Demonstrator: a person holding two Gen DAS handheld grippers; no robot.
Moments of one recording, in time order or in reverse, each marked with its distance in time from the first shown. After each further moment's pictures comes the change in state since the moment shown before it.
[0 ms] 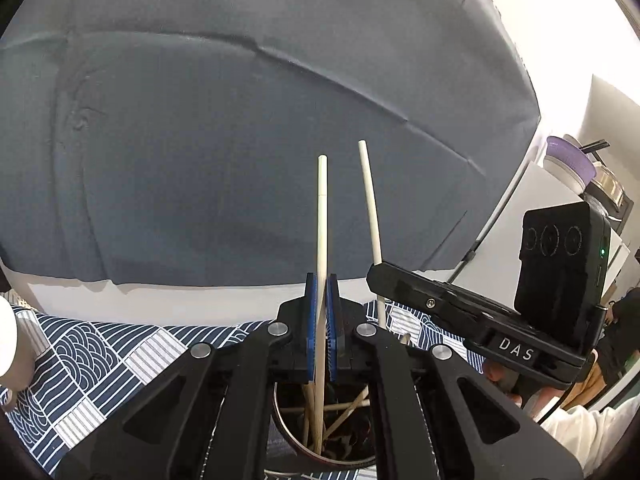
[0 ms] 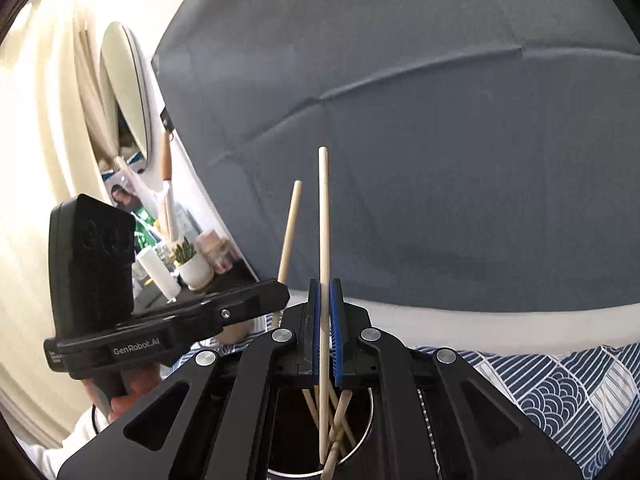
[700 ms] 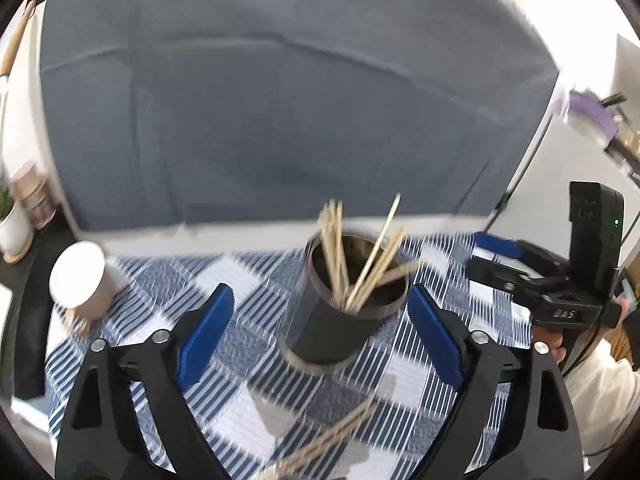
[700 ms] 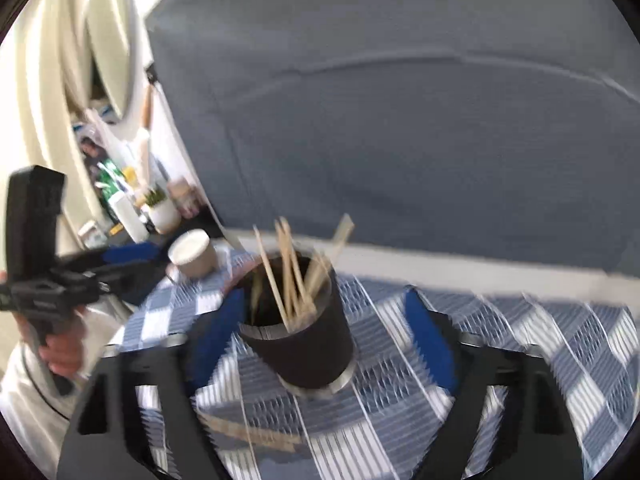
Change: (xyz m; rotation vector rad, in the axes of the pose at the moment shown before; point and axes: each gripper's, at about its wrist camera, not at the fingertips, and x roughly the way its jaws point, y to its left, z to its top) left arm -0.087 -0.030 -0.035 0.035 0.170 0.232; right arm -0.089 0.017 -0.045 -0.046 0.160 -0.245
